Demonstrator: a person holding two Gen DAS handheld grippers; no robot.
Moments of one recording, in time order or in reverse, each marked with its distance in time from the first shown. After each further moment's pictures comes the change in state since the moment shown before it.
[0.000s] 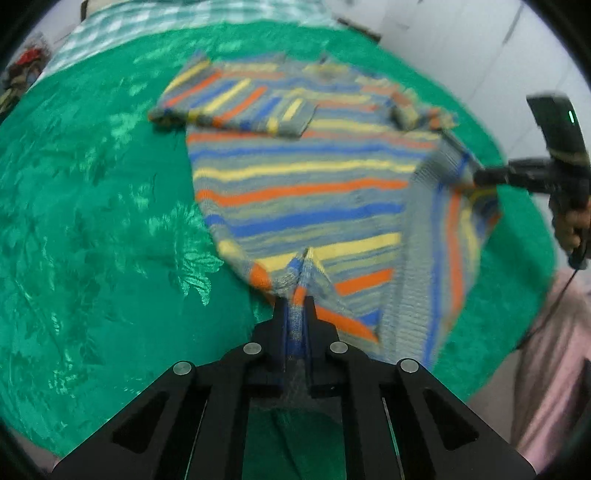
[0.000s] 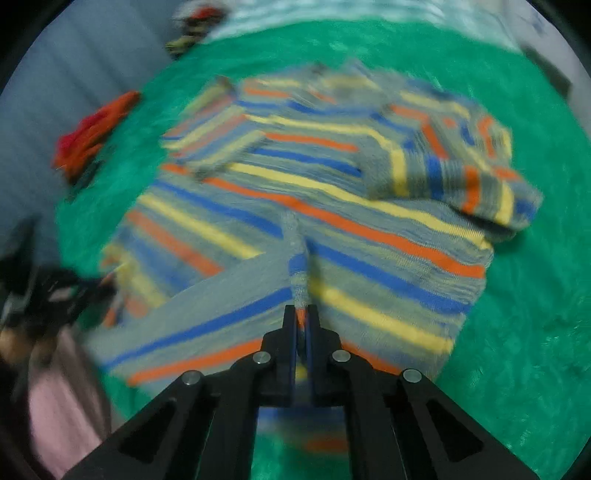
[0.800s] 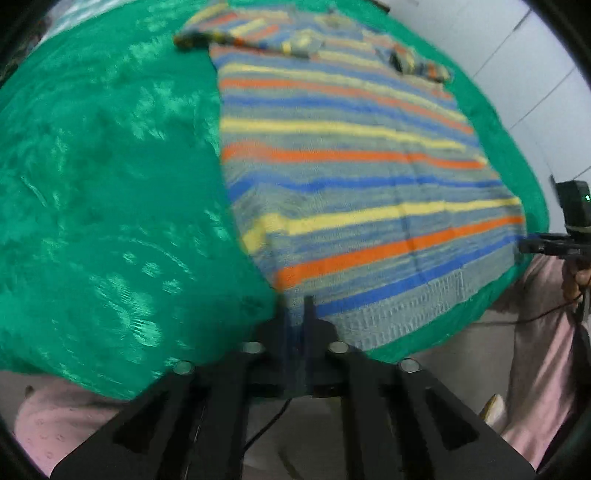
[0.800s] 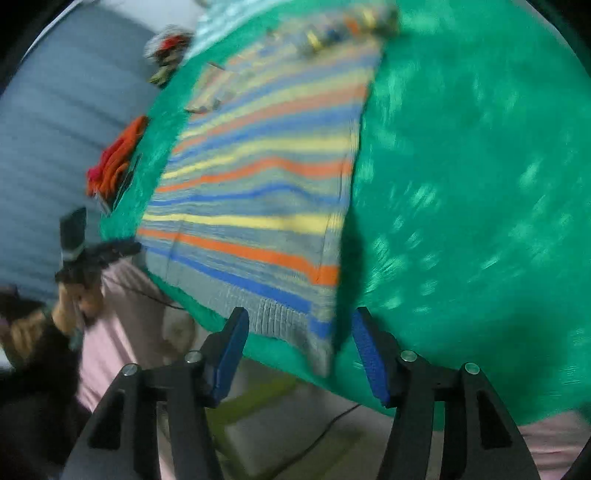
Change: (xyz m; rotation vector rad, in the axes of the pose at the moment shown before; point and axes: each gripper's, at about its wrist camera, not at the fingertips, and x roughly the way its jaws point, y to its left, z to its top) left arm 0.007 0.001 -0.069 -0.076 0.180 0.027; right arm -0.038 -0.033 -0.178 0.378 0.090 0.172
